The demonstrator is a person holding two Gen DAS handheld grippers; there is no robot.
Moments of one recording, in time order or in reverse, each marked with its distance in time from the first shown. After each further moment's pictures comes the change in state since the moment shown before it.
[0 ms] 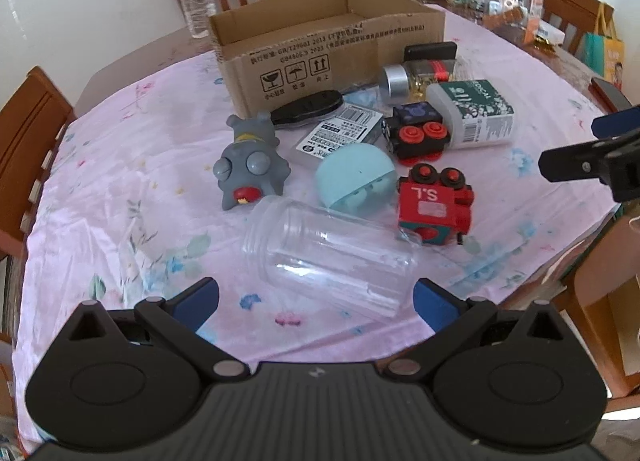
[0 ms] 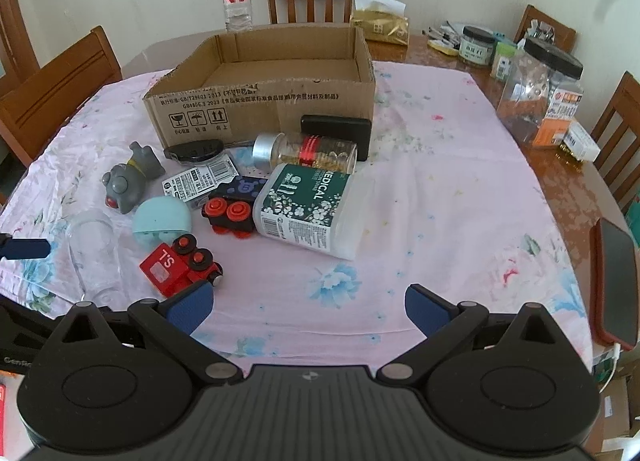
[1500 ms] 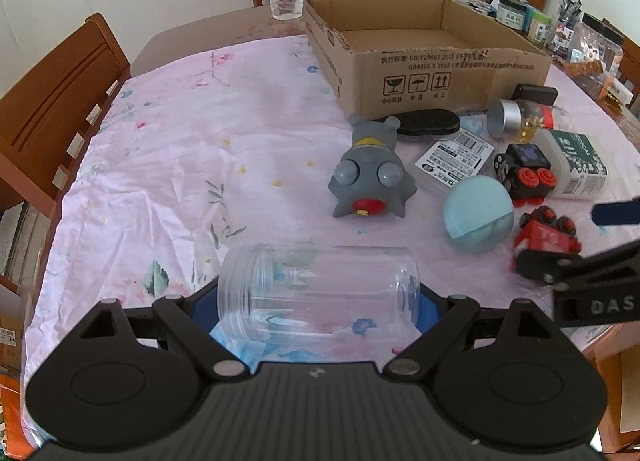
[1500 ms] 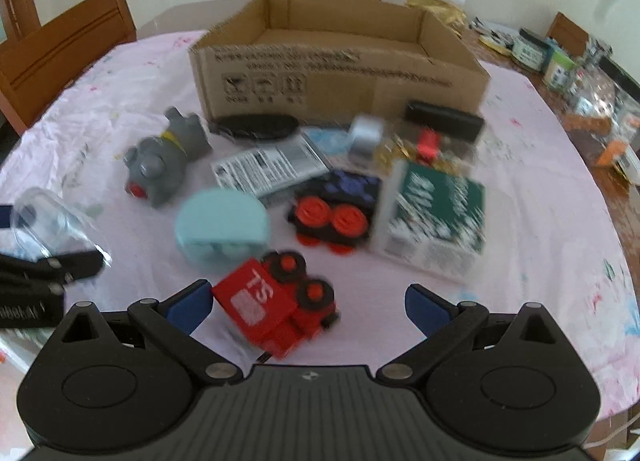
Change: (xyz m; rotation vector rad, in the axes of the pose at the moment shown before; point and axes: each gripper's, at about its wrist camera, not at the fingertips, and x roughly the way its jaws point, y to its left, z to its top) left arm 0.017 0.069 0.000 -0.196 0.004 0.069; right arm 0.062 0.075 0.011 -0.067 0.062 -0.030
